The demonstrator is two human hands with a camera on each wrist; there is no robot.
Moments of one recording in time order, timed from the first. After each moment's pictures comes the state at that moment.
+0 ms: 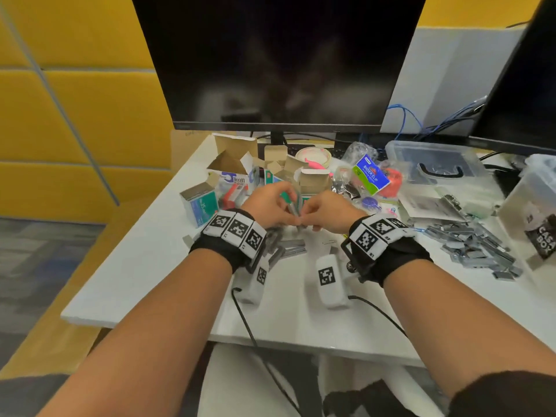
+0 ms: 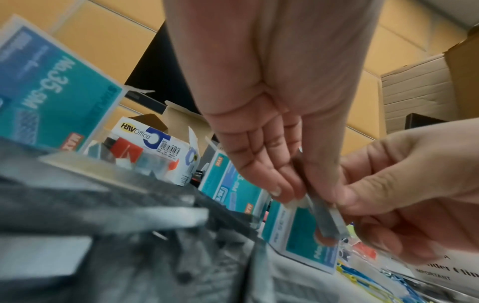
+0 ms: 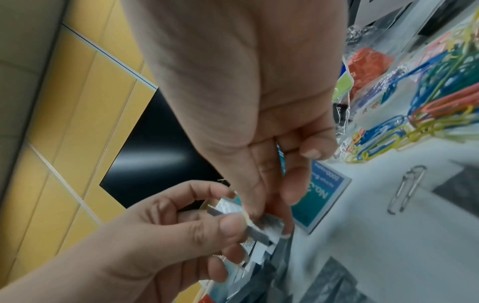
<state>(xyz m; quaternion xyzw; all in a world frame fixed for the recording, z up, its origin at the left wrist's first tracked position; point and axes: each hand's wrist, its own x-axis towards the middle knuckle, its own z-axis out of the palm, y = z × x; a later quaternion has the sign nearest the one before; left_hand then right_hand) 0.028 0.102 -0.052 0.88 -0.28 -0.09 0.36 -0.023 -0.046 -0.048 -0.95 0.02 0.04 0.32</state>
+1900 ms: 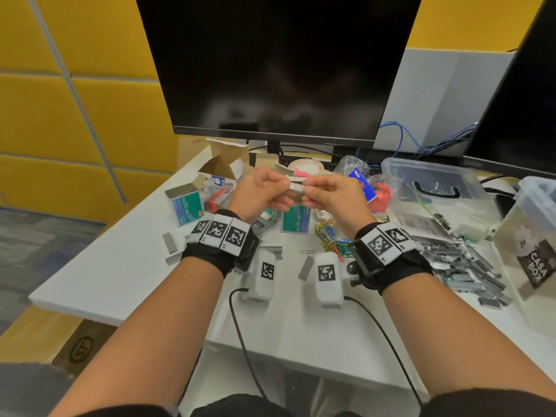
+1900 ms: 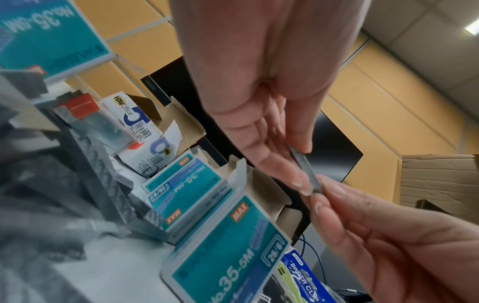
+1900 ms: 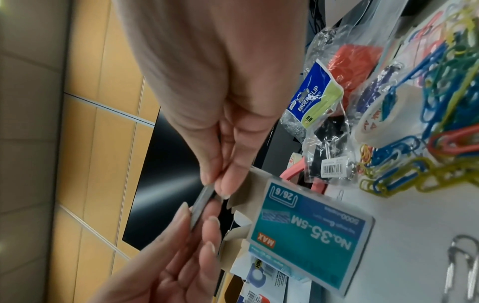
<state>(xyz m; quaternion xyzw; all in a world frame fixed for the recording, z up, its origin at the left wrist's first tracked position) 0.015 0.071 -0.042 0.71 -0.19 -0.05 0.68 -0.024 -0.090 -0.047 -0.72 -0.02 -0.13 0.68</state>
